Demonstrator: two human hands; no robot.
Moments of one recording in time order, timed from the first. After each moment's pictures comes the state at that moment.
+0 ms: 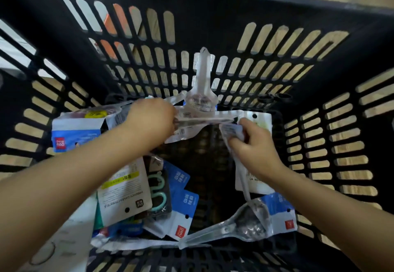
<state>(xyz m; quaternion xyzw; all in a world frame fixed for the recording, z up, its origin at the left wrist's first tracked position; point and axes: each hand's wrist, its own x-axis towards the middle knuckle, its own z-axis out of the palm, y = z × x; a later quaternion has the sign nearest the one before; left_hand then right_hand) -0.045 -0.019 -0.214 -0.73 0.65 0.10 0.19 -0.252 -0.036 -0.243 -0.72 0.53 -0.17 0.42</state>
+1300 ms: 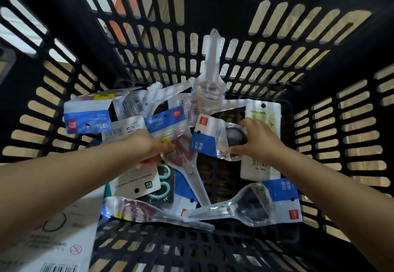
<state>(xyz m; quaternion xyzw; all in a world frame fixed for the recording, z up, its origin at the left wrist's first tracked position) -0.034 0.045 -0.249 -0.81 0.22 0.54 -0.05 -0.260 -0.056 -0.269 -0.77 0.55 0.13 0.30</state>
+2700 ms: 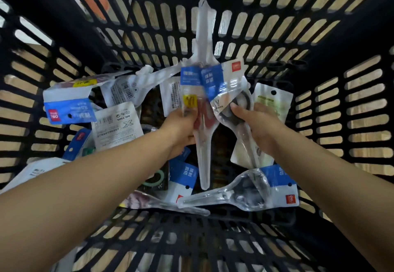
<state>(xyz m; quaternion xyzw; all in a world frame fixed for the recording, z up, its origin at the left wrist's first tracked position) -0.105 0.011 -0.275 -0.66 0.08 0.64 -0.37 -0.257 -0.059 -0.281 -0.40 0.66 -0.15 0.62</state>
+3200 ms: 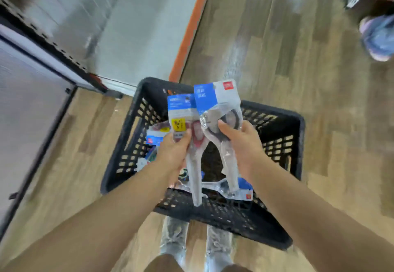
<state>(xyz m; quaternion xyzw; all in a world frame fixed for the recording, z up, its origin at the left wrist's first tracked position) -0.080 0.056 0.028 -0.71 0.02 0.53 -0.47 -0.194 -0.024 0.045 -0.32 0.57 -0.22 0.72</state>
